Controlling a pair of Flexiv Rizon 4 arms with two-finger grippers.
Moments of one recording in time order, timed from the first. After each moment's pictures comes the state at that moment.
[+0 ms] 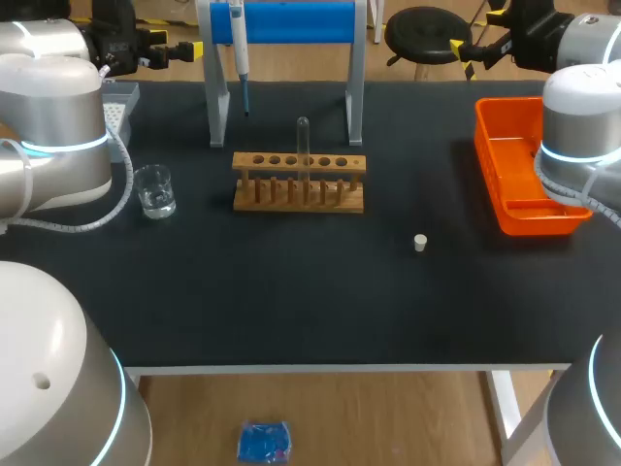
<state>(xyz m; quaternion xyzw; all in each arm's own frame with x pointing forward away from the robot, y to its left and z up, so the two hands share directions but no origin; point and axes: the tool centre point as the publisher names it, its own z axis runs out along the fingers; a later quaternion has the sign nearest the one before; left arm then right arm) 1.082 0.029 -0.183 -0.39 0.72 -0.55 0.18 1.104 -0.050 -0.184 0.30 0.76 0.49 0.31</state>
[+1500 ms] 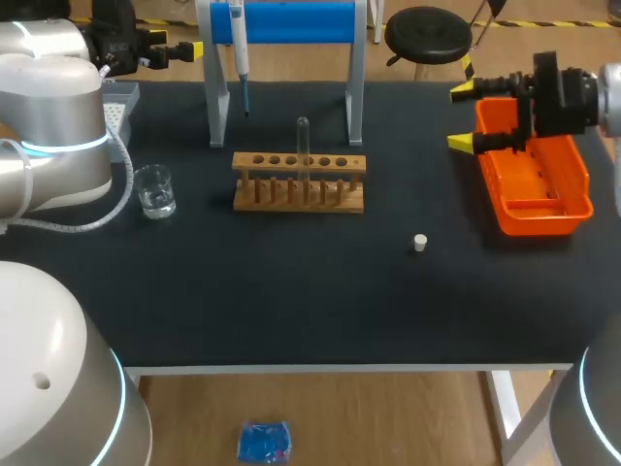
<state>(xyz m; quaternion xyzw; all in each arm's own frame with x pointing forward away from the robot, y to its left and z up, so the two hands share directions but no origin) 1.082 0.029 -0.183 -0.39 0.72 -0.55 0.18 0.885 0.016 -0.190 0.03 0.81 0.58 0.10</state>
